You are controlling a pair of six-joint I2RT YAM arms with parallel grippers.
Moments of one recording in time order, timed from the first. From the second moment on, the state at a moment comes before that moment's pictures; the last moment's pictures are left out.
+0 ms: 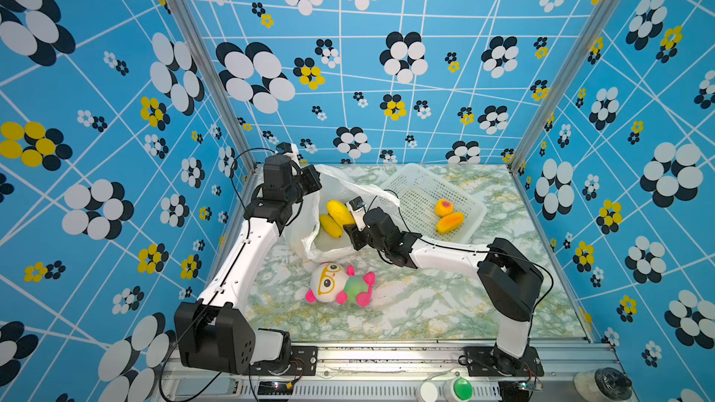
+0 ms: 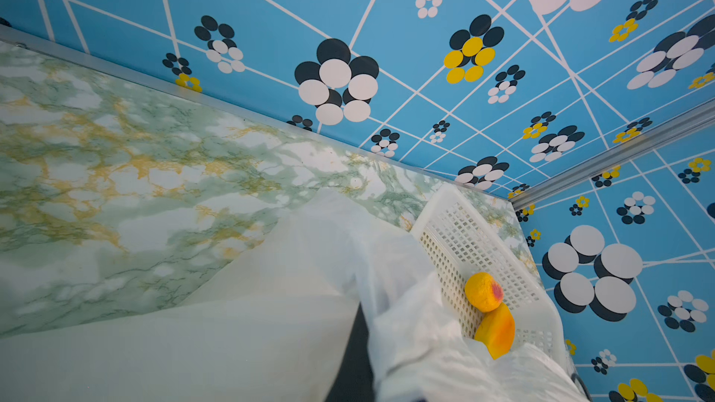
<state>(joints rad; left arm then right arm) -0.13 1.36 1.24 -0.25 0.23 -0.54 0.93 1.88 1.24 0.19 0.13 0.20</state>
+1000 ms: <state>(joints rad) -0.14 1.25 1.18 -0.25 0.17 -0.51 0.76 1.09 0.67 0.35 0.44 0.19</state>
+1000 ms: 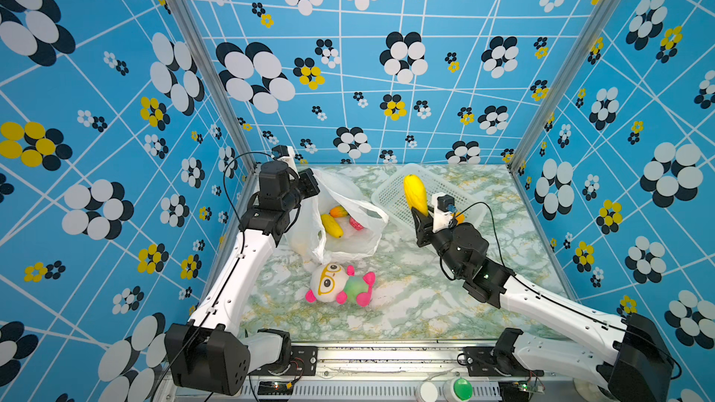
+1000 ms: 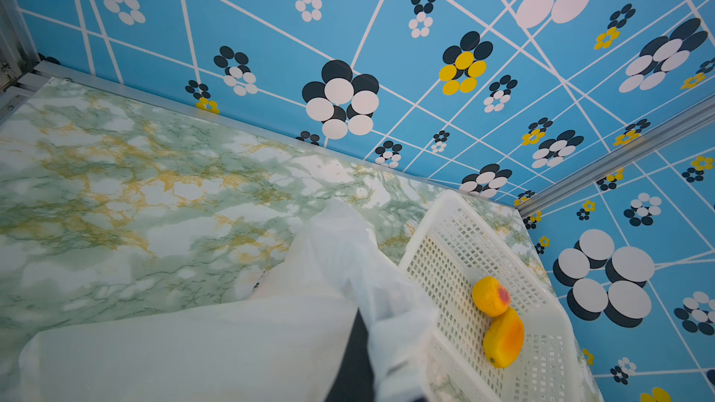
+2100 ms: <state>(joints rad) -0.14 1.24 1.18 -0.25 0.15 -0.51 0.37 1.92 1.18 -0.11 0.08 0.57</state>
